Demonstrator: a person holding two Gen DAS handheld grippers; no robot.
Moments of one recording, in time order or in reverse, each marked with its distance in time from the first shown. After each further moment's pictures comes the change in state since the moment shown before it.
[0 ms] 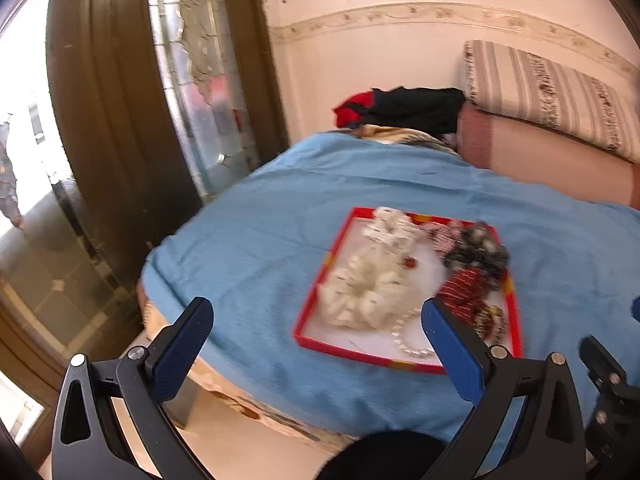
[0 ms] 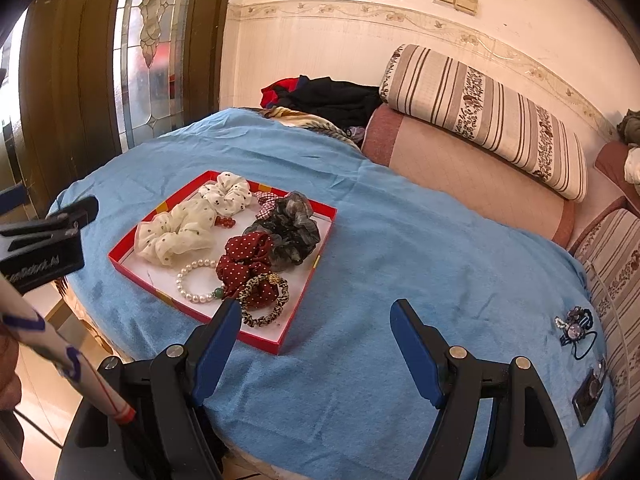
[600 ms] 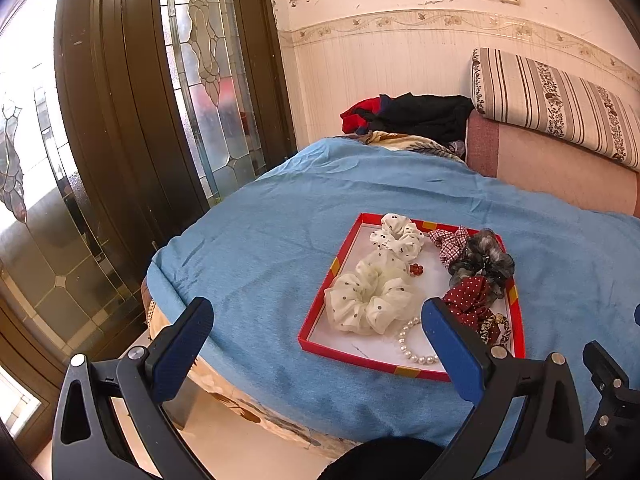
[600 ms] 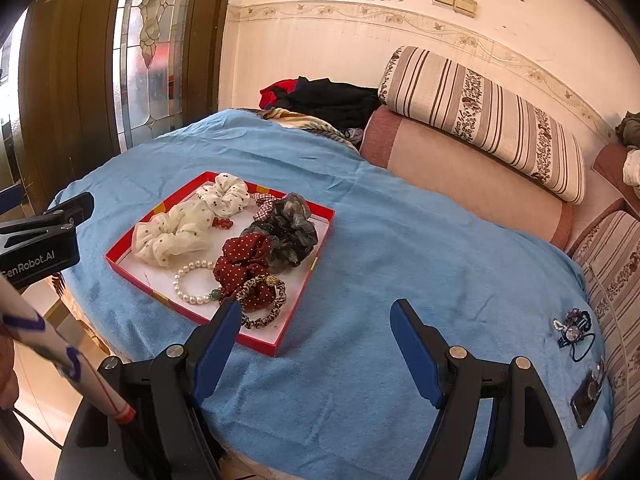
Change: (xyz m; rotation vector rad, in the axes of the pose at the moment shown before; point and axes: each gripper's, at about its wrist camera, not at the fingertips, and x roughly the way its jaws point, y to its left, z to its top) left arm 0.002 0.005 0.000 -0.034 -0.024 0.040; right arm 0.001 0.004 0.000 -0.016 -0.005 -0.008
